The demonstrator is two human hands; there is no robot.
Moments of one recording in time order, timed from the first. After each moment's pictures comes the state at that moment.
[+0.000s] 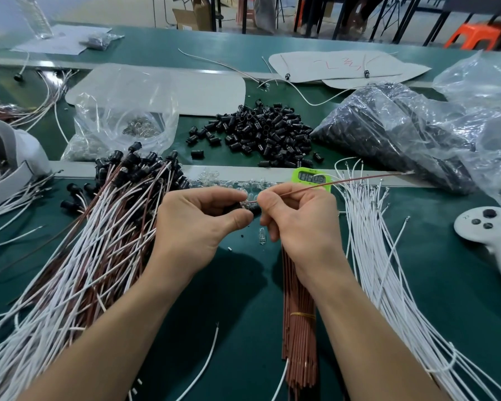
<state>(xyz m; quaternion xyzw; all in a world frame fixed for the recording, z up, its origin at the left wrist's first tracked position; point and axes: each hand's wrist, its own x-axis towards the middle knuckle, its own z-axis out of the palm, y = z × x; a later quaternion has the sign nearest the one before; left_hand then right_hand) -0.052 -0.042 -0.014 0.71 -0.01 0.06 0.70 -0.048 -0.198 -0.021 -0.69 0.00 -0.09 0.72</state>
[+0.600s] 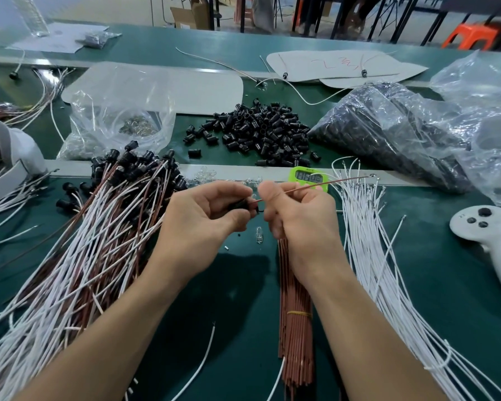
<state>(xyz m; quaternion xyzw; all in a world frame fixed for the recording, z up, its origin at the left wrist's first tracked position) -0.053 -0.045 -0.017 0.68 -0.08 0.02 0.73 -0.048 -0.199 -0.017 -0.64 0.06 -0.07 0.76</state>
